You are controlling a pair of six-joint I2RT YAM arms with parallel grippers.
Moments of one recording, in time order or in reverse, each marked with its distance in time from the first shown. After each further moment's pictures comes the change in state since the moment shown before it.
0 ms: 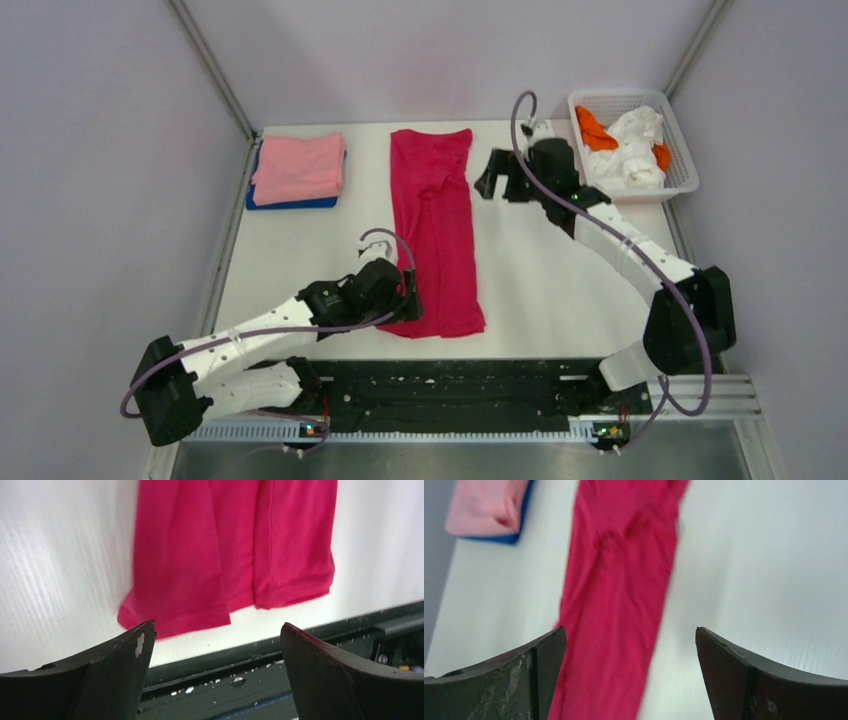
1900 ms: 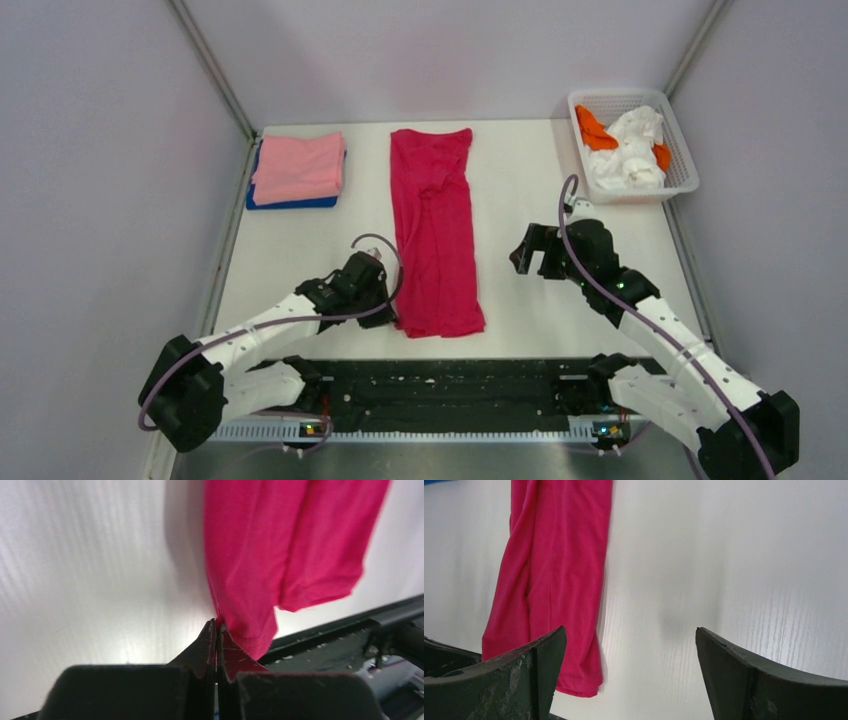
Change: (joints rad) left arm 0.240 0.067 -0.145 0.097 0.296 0.079; right arm 0.040 -0.683 -0.633 -0.193 0.134 0.099
